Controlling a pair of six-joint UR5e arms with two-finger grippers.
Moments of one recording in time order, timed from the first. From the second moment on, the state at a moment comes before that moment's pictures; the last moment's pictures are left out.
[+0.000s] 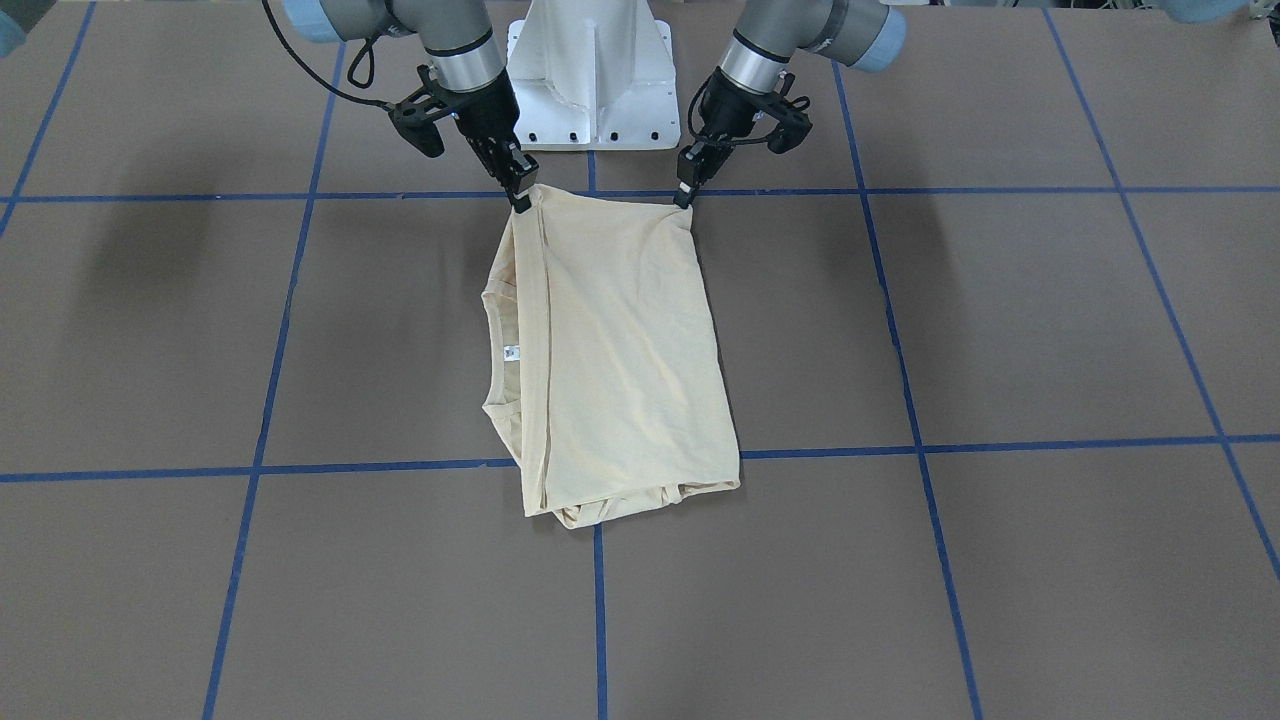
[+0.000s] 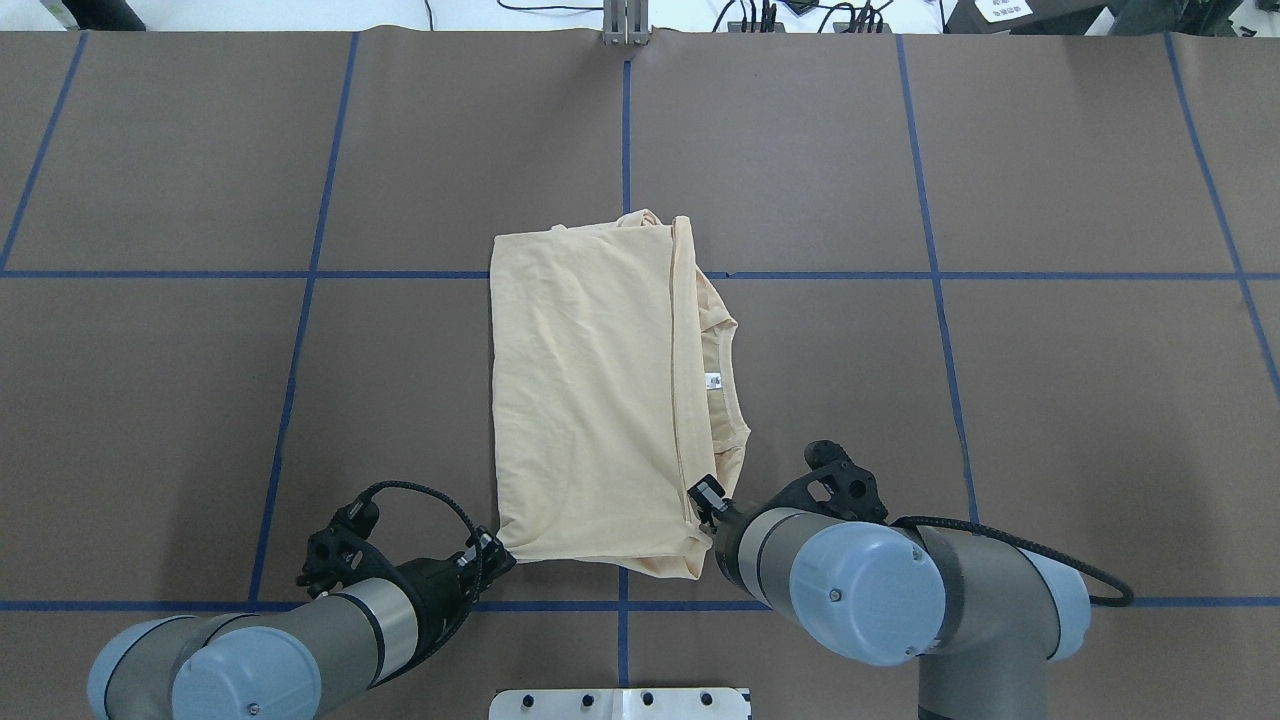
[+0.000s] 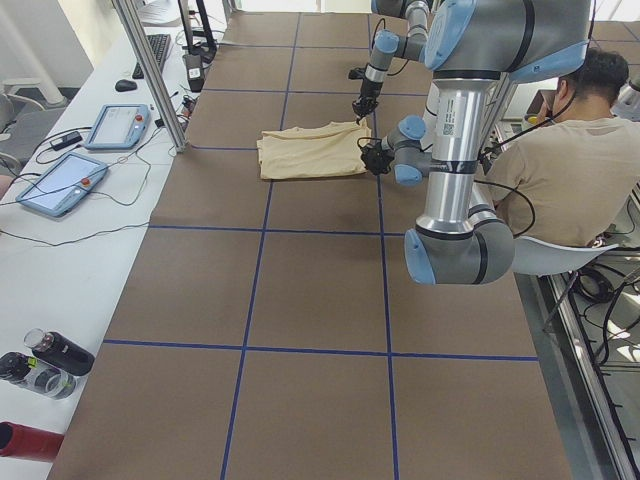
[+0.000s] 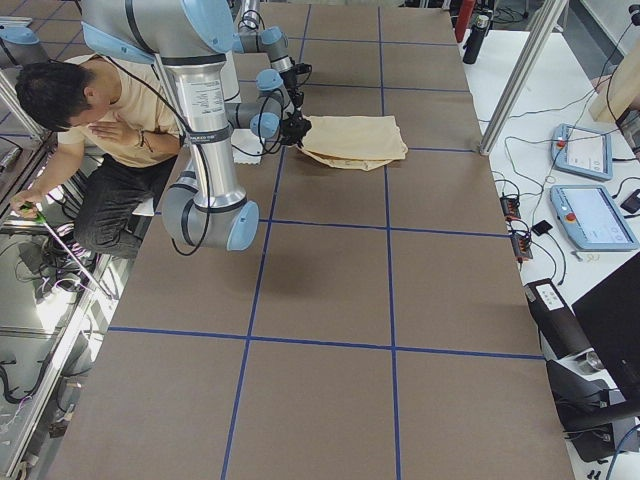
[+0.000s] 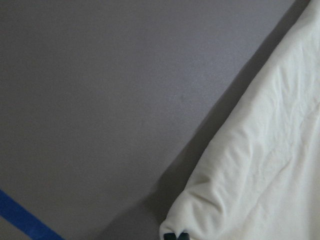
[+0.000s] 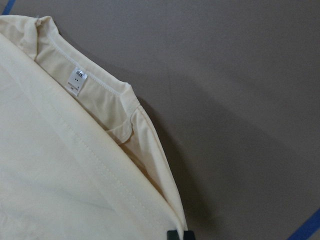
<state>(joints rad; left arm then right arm) -0.06 -1.77 -1.95 -2.20 -1.28 -2.32 0.18 -1.21 2.01 -1.38 1.47 2.35</state>
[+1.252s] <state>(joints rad) -0.14 -1.79 -2.20 -1.96 -1.50 -2.26 0.25 -1.19 2.18 -1.58 1.60 2.39</state>
